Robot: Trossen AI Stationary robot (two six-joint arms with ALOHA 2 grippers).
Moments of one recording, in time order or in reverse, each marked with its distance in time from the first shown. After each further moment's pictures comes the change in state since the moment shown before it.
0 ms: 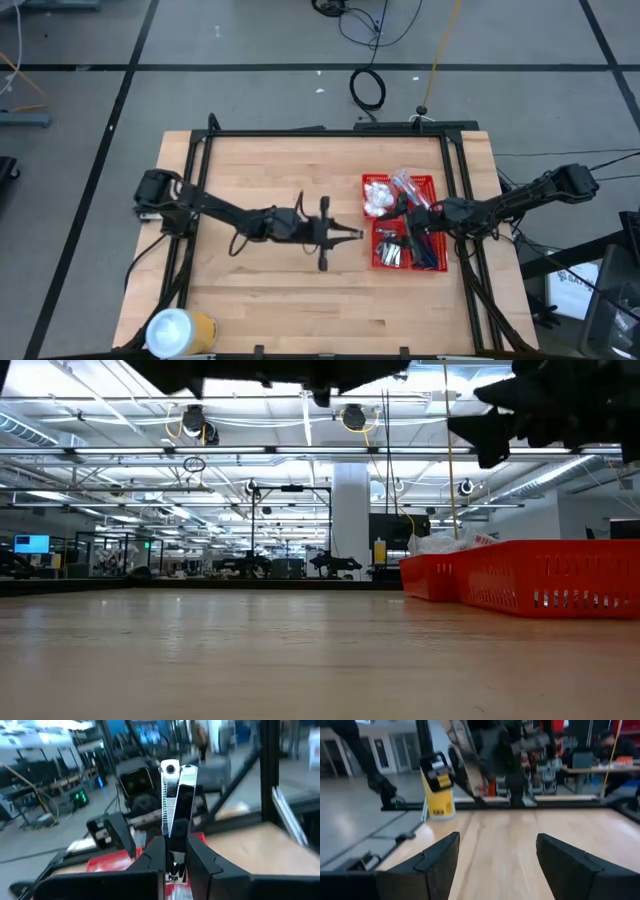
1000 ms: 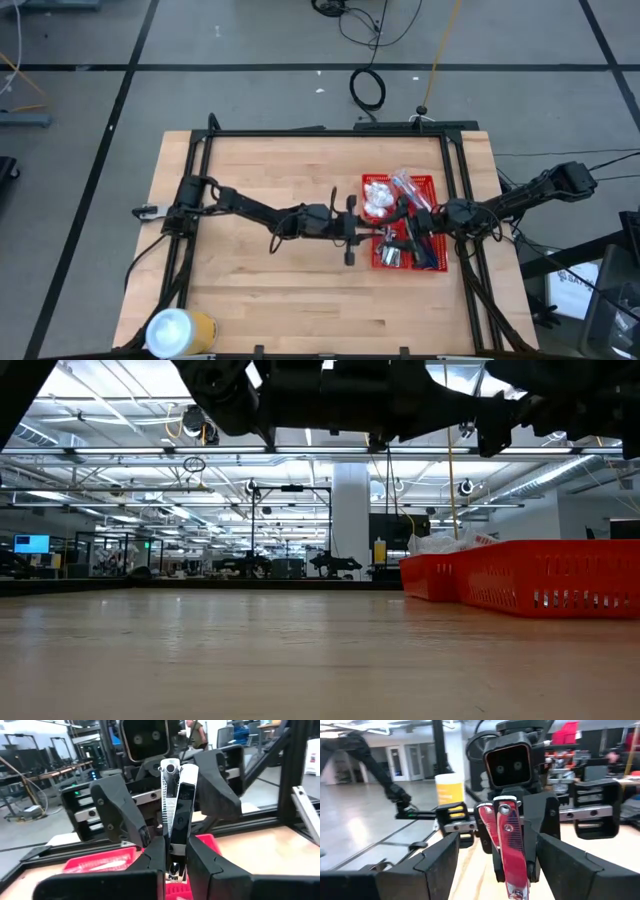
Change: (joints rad) left arm 0.094 0.294 0.243 0.061 0.108 -0.068; right arm 0.043 0.019 0.000 0.088 -0.031 -0.017
